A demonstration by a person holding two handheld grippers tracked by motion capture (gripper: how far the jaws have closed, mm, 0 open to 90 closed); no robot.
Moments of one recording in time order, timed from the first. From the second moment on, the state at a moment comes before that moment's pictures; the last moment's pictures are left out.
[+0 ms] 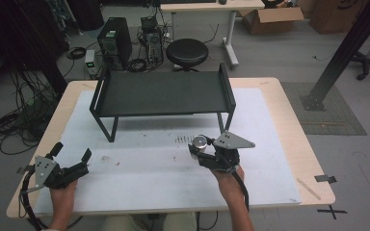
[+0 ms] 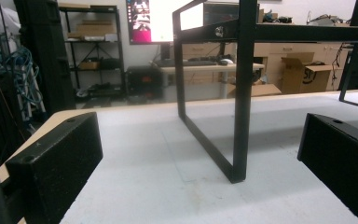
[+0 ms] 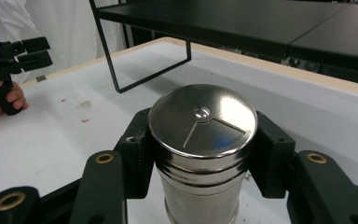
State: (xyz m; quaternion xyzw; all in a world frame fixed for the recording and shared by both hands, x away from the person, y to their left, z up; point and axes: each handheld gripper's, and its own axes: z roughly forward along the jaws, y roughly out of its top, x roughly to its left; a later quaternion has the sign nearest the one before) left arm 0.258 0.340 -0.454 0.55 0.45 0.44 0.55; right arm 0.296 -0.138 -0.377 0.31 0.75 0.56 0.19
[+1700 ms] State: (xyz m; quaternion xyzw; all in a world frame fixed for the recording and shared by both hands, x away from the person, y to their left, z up) left arm 0.258 0.340 -0.454 0.55 0.45 0.44 0.55; right arm 0.335 -0.110 -0.290 0.25 0.73 0.60 0.19
